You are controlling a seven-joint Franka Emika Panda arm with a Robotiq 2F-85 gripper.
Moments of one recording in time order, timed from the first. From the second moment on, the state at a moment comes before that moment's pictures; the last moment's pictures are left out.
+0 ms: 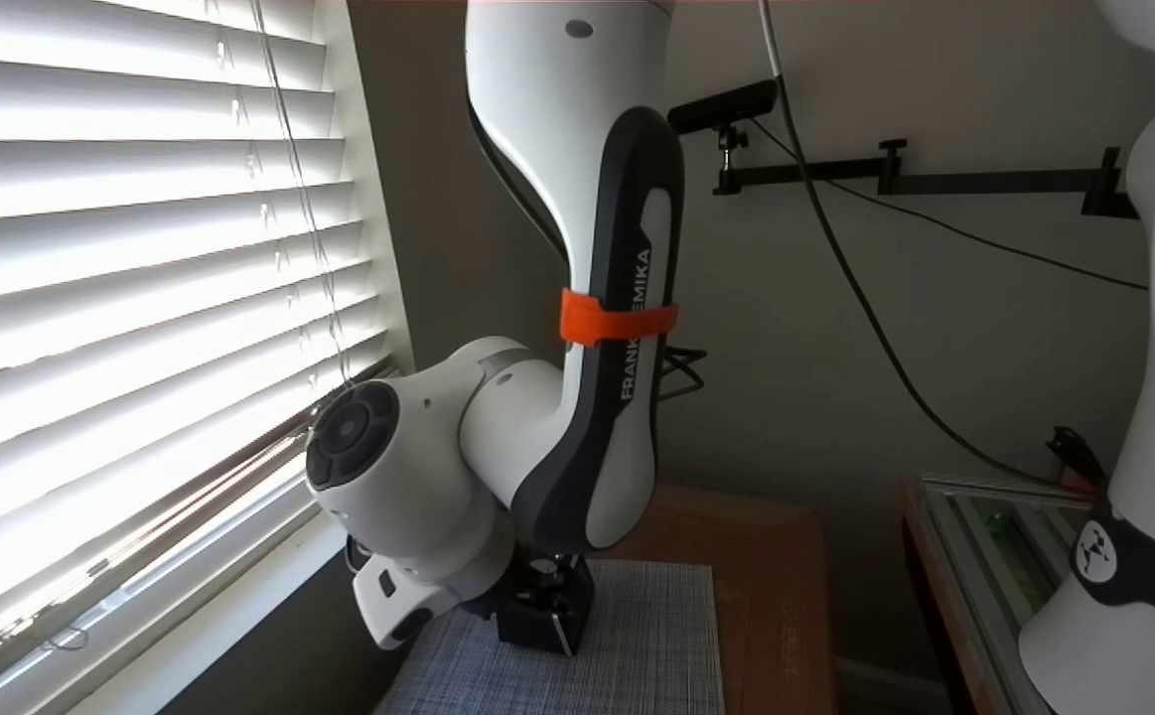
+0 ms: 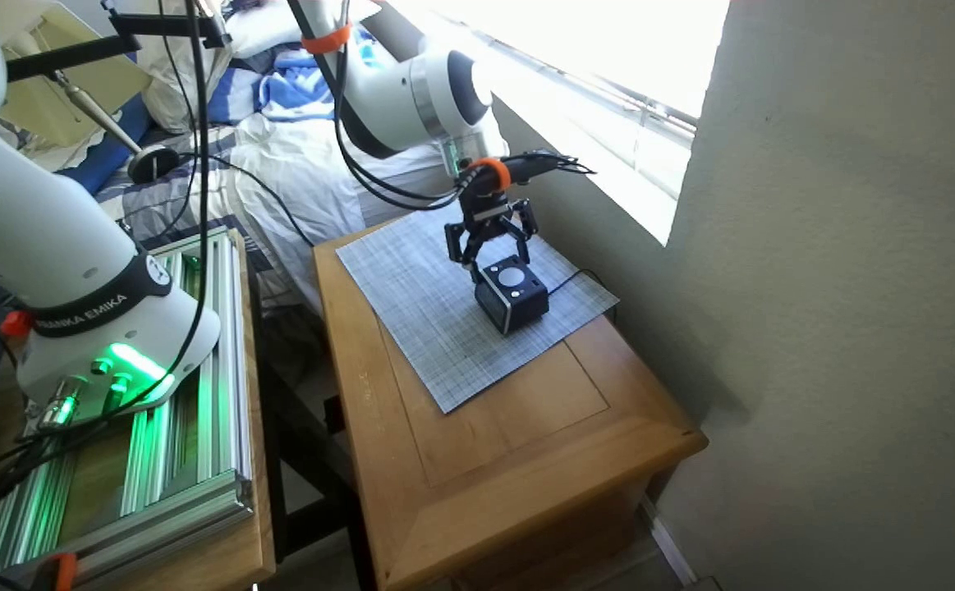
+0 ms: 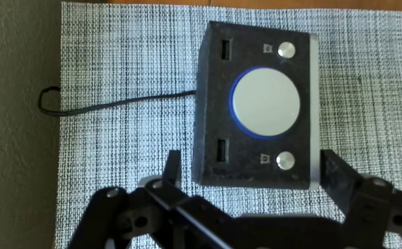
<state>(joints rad) 0.03 0.64 0.05 -2.22 -1.02 2.54 -0.70</state>
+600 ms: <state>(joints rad) 0.03 0.65 0.05 -2.21 -1.02 2.54 -0.70</state>
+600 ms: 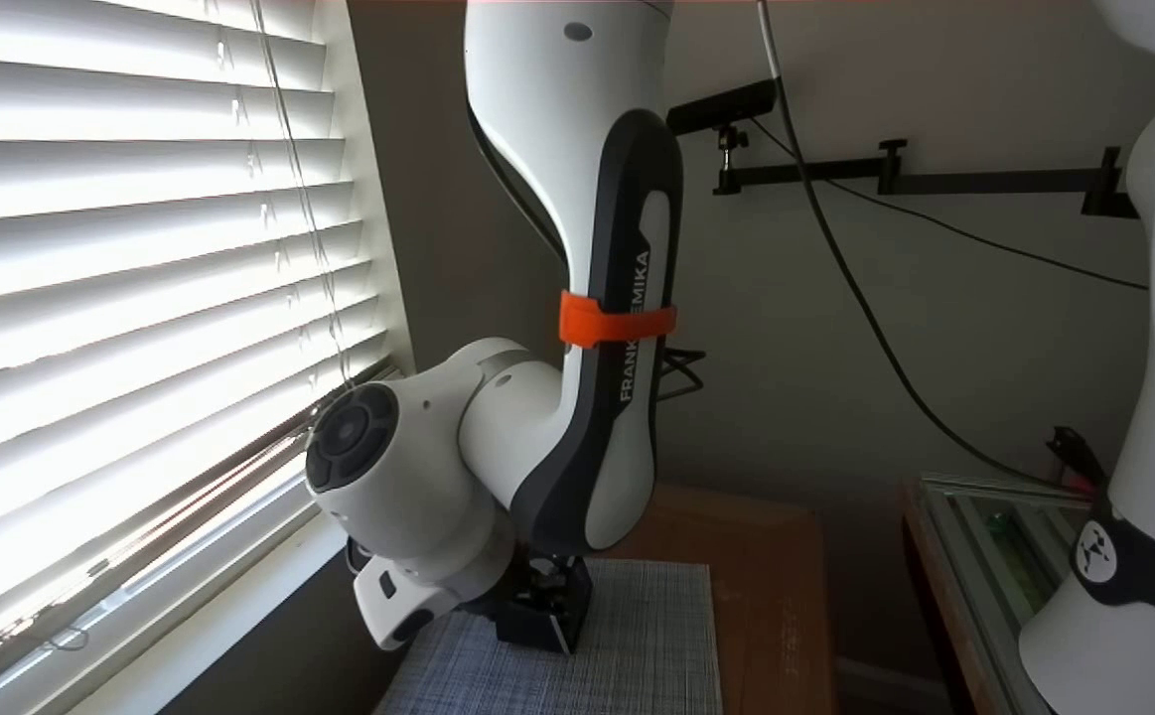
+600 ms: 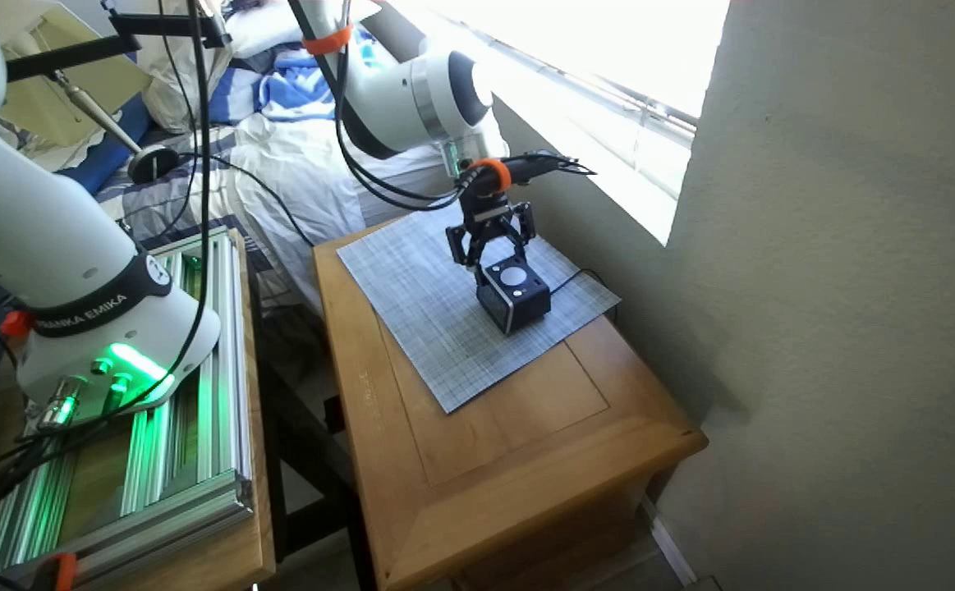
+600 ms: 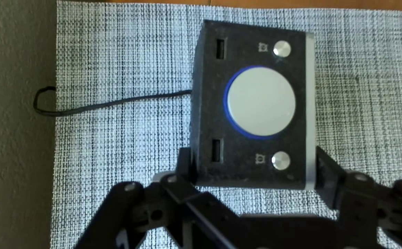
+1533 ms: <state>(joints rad) -0.03 0.63 0.06 -2.21 -0.99 2.56 -0.74</state>
